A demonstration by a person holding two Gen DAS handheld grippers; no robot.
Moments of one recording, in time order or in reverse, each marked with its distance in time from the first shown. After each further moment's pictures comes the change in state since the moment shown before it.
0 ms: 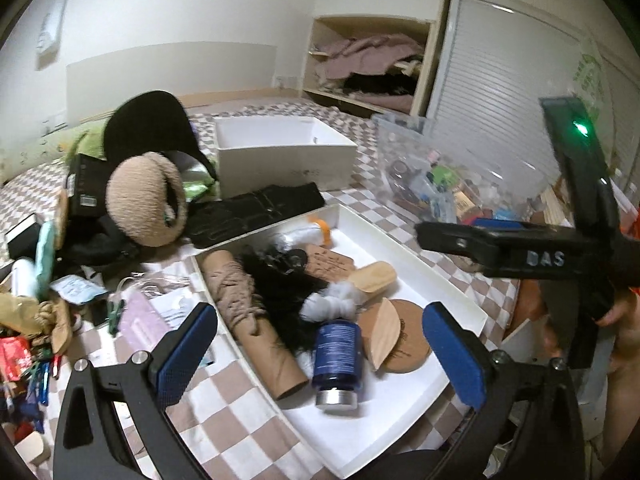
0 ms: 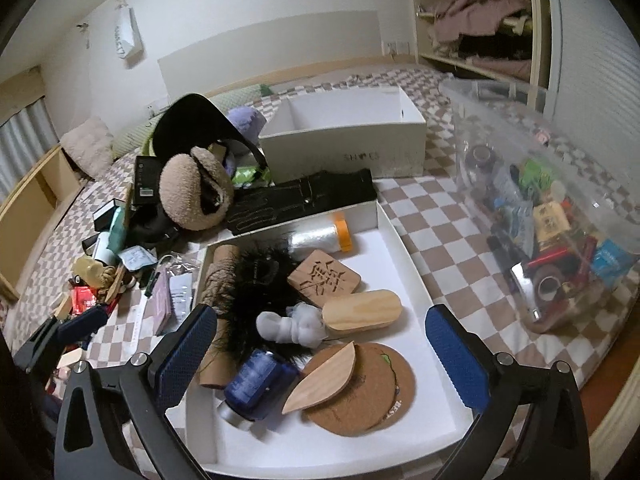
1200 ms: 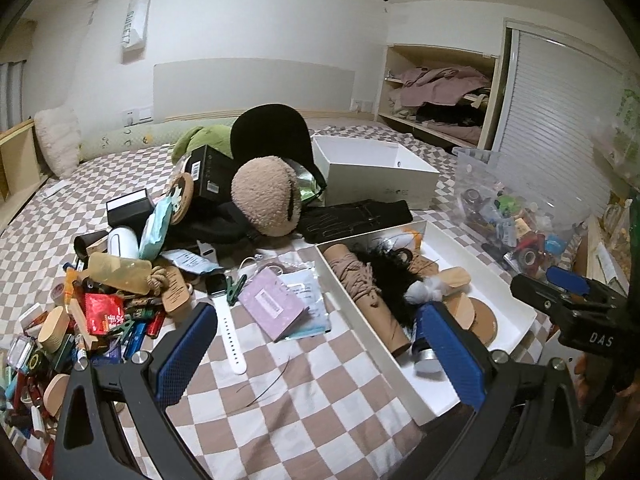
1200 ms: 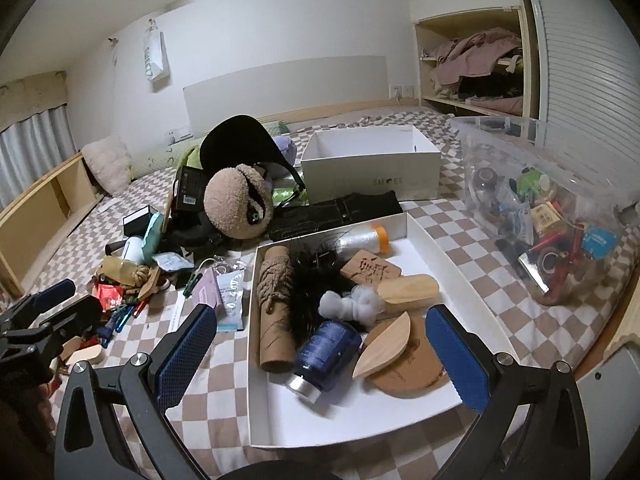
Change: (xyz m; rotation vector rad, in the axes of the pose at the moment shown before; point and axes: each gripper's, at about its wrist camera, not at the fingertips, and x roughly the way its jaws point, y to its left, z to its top) left arm -0.084 0.072 -0.040 -0.094 -0.078 0.220; right arm -0.045 0.070 -0.066 -0.012 -0.170 -0.017
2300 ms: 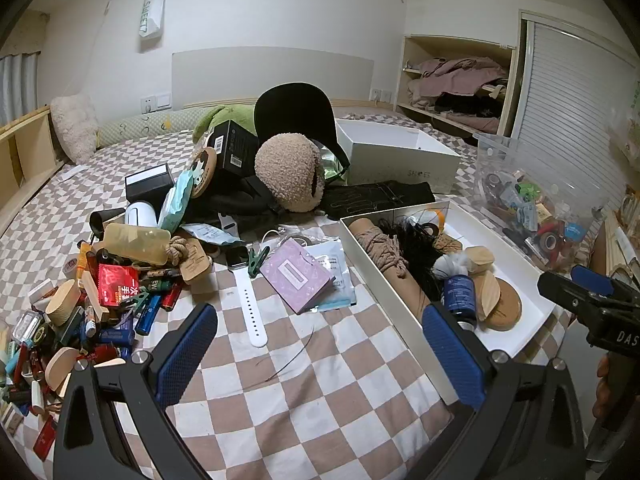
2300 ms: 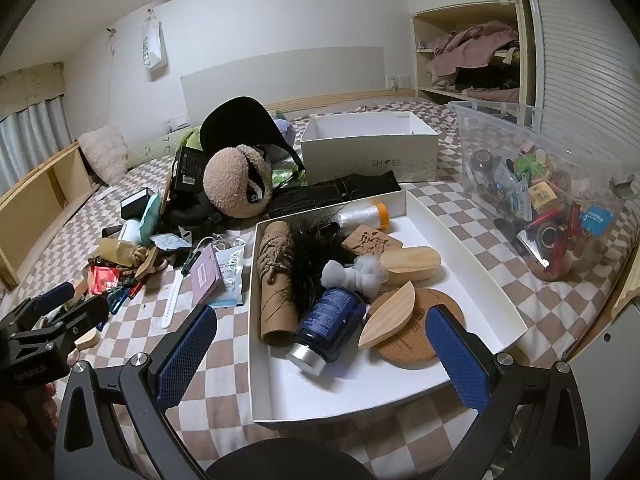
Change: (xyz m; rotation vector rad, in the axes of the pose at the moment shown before) left arm 0.008 0.010 -0.030 -0.019 0.025 0.065; right arm -0.001 0.010 -0.026 0.003 0.028 -0.020
